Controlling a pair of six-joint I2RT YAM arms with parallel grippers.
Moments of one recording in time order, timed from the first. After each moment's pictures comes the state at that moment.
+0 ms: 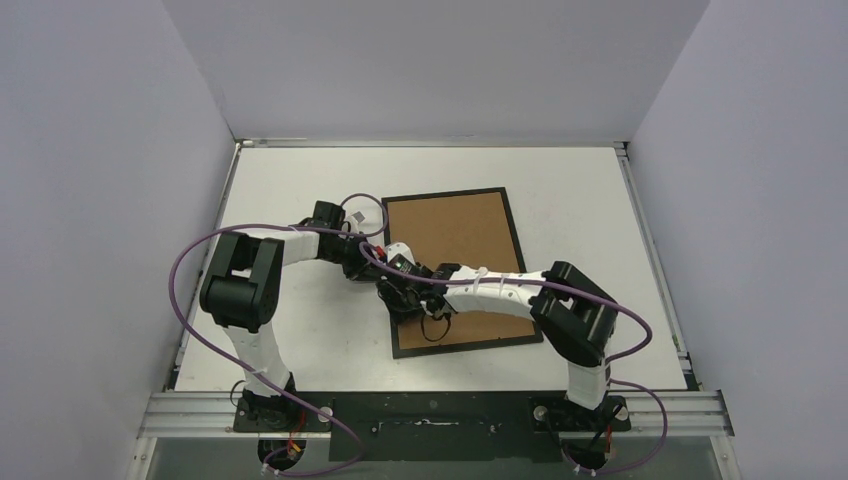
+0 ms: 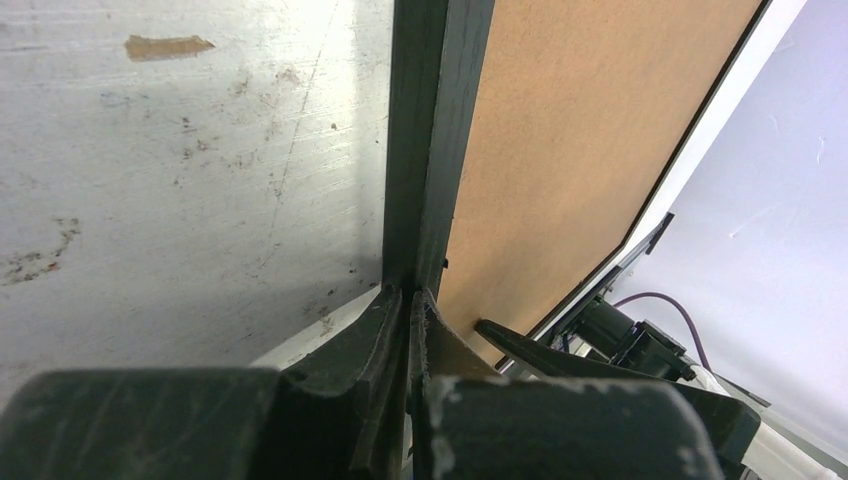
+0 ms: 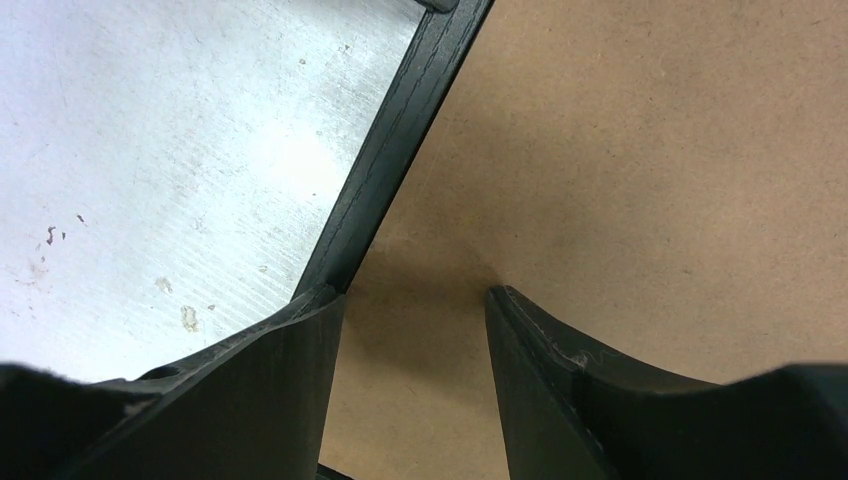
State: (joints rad) left arm -0.23 1.88 0.99 -0.27 0.66 -0.62; right arm 1.05 1.88 1.22 -0.38 0.16 0.43
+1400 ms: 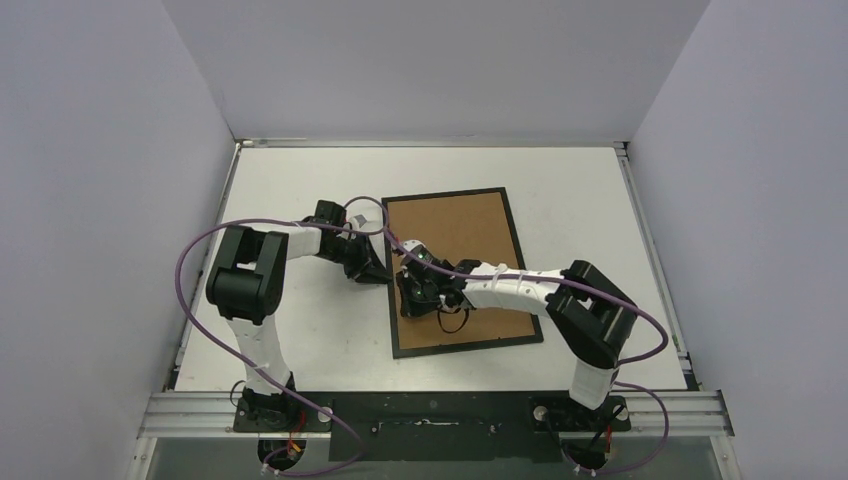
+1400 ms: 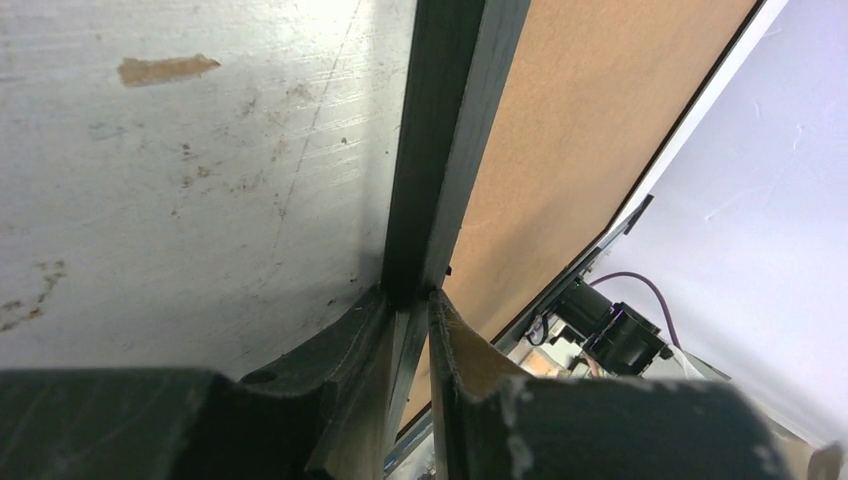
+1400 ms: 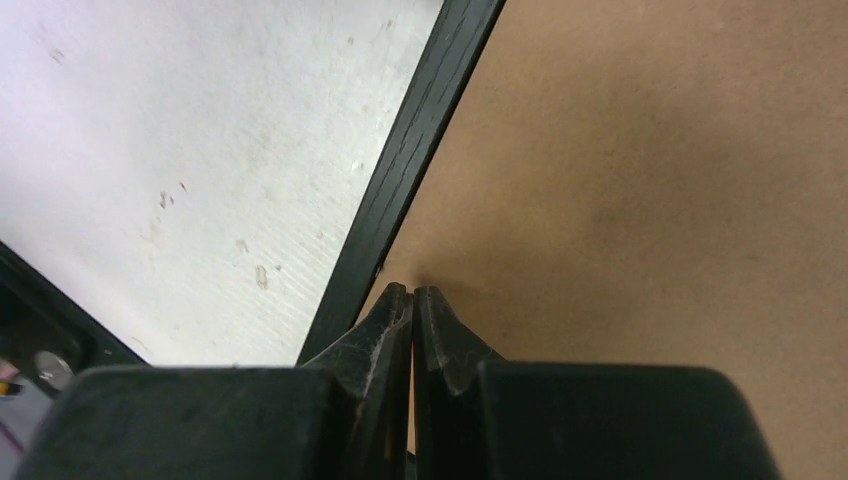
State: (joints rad) left arm -0.23 1.94 1.03 -0.32 0.72 -0.63; right arm 0.99 1.78 1.10 -0.28 -0.03 0.50
